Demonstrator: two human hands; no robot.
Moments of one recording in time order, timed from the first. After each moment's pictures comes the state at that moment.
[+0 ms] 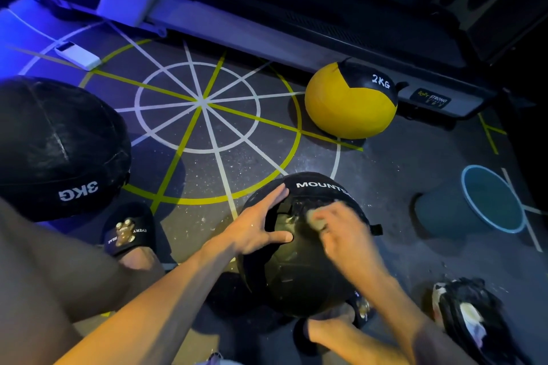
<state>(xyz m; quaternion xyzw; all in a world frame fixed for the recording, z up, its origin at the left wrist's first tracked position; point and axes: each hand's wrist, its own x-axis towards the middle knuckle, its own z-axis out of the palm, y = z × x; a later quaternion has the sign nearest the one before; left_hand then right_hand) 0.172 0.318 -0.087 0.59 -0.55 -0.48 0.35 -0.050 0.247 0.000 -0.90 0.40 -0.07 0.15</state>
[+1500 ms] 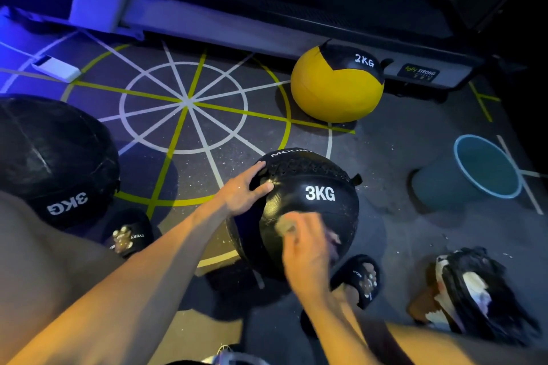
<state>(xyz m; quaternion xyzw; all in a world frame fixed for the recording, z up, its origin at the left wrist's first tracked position) 0.202 0.272 -0.074 0.68 -0.53 -0.45 0.25 -0.012 0.322 -0.055 -0.80 0.51 -0.25 0.21</state>
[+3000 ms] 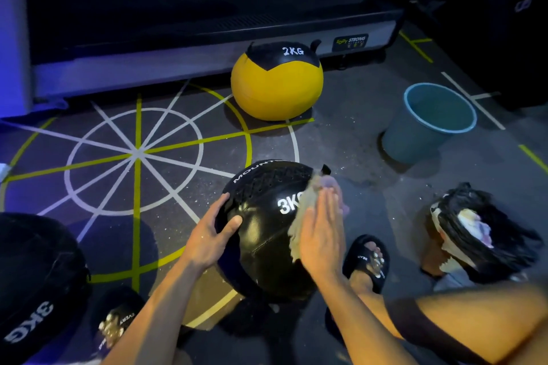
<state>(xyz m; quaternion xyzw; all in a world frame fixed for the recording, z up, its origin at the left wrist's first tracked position) 0.200 0.282 -0.075 0.66 -0.48 -0.49 0.32 -0.033 0.266 -0.077 -0.63 0.72 -0.24 0.14</state>
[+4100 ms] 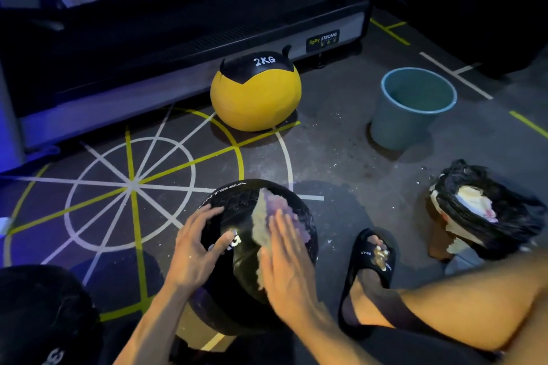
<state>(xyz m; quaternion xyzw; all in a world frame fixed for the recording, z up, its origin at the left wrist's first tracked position) 0.198 0.276 -0.031 0.67 -0.61 -0.34 0.27 0.002 0.315 -0.084 -0.73 0.62 -0.27 0.12</state>
